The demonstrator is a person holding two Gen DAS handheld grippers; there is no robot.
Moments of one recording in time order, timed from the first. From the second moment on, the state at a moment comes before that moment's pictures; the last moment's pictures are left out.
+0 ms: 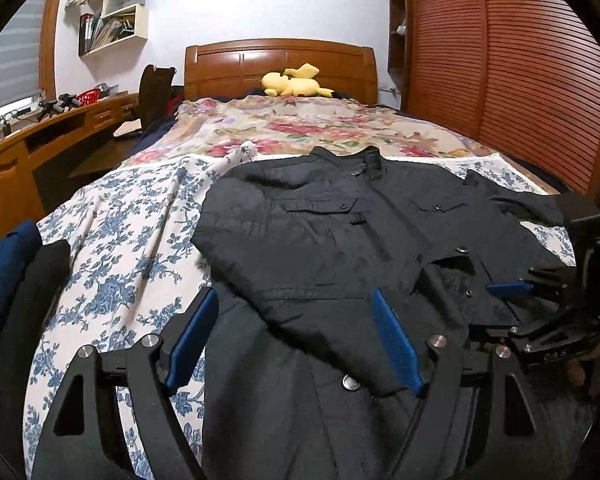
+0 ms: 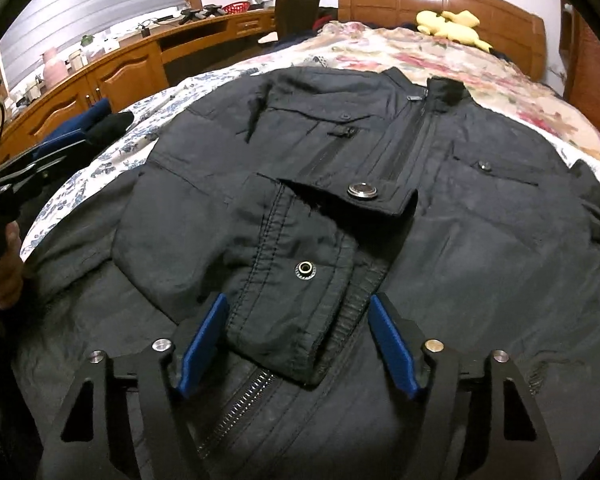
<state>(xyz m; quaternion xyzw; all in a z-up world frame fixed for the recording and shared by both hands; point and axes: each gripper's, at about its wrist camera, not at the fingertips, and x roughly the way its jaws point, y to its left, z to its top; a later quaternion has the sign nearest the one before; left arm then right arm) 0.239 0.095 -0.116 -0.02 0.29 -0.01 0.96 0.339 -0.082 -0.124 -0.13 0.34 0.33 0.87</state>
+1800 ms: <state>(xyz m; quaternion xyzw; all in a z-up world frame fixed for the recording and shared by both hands) 0.227 -0.009 -0.105 0.00 0.28 -0.09 0.95 0.219 -0.213 -0.093 -0.08 0.23 0.20 0.95</state>
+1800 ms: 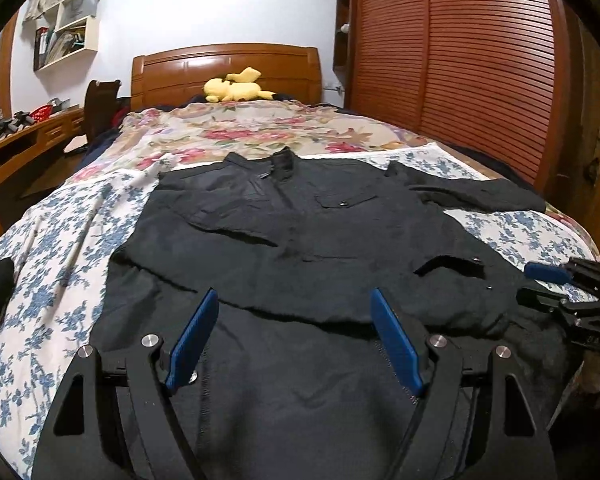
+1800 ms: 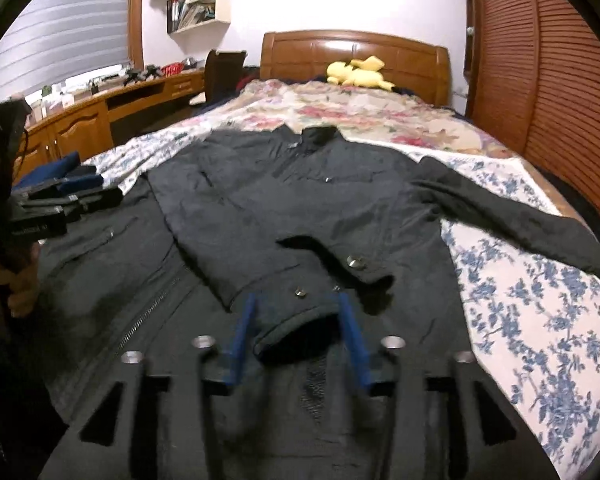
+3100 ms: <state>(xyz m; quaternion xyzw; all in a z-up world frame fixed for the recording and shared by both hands) 0.269 -0.082 -0.121 0.00 0.29 -0.15 0.94 0.351 -0.417 -0.040 -0.07 0.32 -0.04 0.94</state>
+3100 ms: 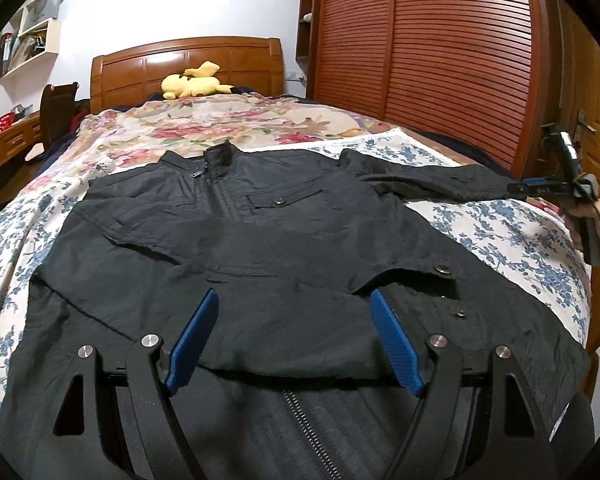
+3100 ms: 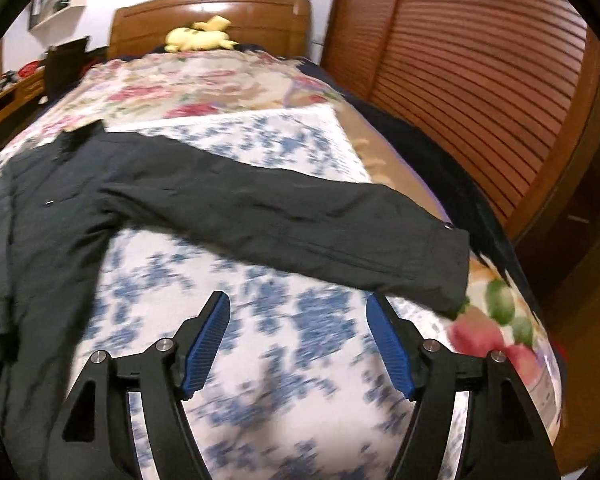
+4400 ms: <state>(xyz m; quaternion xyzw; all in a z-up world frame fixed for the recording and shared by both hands) 0.277 -0.087 -0.123 0.01 0.30 -0.16 0.94 0.391 -0.416 -0.005 -0.07 0.32 -0.12 0.94</state>
